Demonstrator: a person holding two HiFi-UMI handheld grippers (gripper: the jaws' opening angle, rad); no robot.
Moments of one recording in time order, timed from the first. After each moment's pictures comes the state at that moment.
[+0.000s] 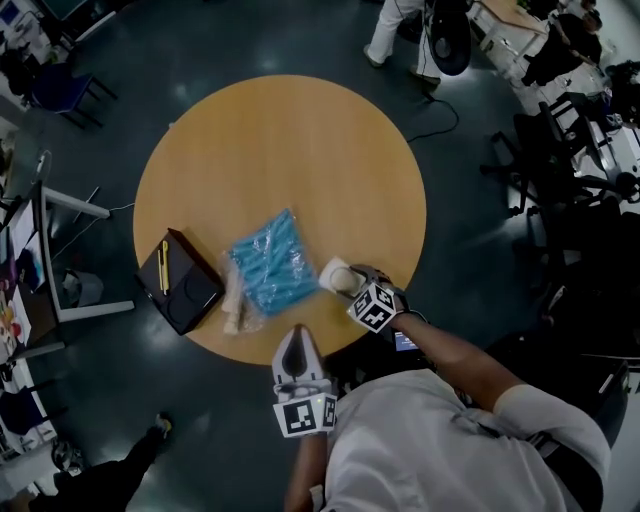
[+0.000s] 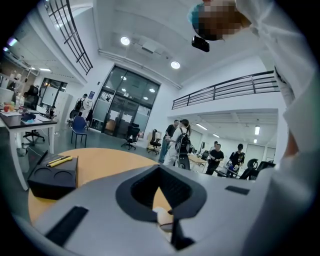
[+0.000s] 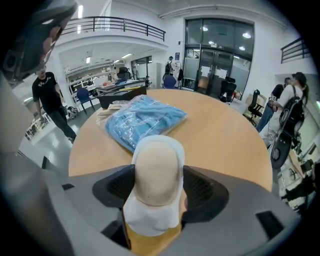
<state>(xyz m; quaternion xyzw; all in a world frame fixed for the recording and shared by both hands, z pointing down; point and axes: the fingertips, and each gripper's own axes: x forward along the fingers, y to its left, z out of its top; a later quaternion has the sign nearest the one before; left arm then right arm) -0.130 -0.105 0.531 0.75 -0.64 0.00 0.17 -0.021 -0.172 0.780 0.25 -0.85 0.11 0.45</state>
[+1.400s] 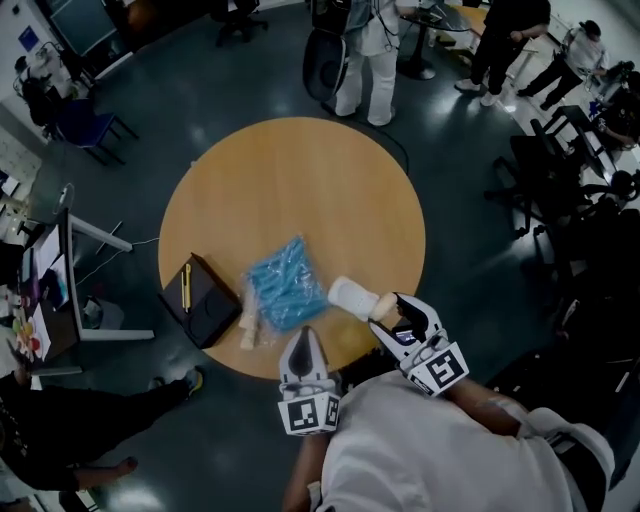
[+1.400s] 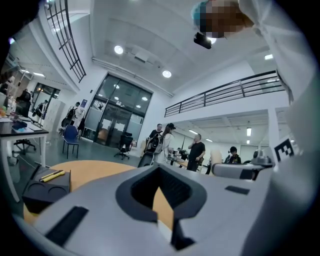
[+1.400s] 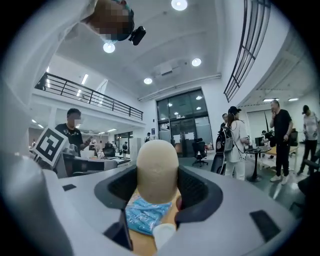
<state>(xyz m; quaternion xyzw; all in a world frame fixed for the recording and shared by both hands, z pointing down) -0.125 -0.103 0.491 0.78 -0.62 -0.03 0.12 0.021 -0.121 0.471 0.41 -0.91 0.04 0.03</state>
